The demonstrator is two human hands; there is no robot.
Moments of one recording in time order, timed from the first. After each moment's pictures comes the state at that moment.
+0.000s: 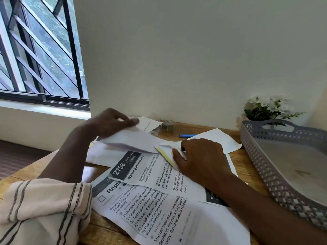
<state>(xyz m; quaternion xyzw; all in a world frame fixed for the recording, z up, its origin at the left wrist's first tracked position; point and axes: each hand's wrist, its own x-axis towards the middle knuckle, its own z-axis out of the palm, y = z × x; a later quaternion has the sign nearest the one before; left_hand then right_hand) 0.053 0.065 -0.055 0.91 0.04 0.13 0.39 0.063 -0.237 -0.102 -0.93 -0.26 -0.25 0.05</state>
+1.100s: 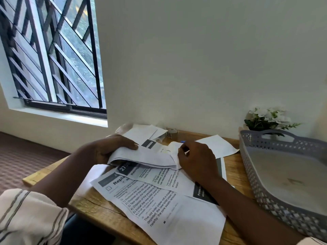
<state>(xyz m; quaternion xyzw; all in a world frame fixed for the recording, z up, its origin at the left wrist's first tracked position) -0.019 0.021 -0.062 0.72 0.17 -0.06 0.67 0.085 -0.240 -0.120 -0.87 -0.25 -0.28 0.32</state>
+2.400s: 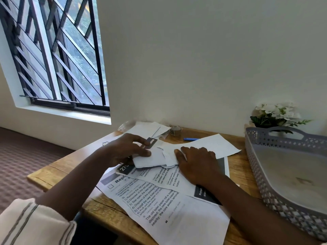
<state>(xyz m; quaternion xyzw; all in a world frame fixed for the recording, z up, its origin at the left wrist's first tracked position) -0.006 -0.012 -0.073 0.81 0.18 0.02 0.56 0.079 -0.240 -0.117 -0.95 -0.27 -0.09 0.11</state>
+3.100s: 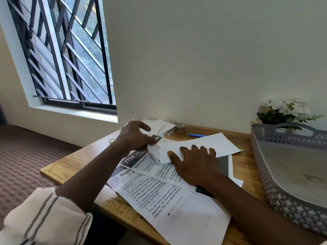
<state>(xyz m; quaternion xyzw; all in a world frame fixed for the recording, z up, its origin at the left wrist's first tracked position) 0.006 -0.026 -0.063 0.83 0.22 0.18 0.48 0.066 -0.231 -0.120 -0.96 -0.27 -0.05 0.07</state>
